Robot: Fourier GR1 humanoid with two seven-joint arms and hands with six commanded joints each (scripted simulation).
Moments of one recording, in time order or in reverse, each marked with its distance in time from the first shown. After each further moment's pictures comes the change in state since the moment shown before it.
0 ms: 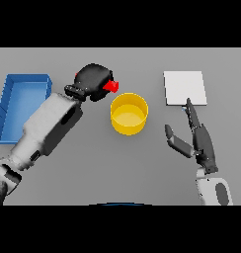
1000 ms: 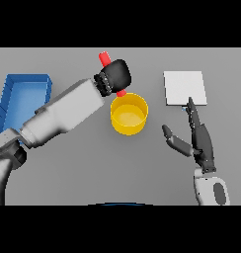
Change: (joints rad) left arm -0.327 -0.009 -0.428 0.201 -0.445 -0.131 -0.262; right arm -0.003 0.033 -0.012 0.012 -0.007 -0.034 -0.014
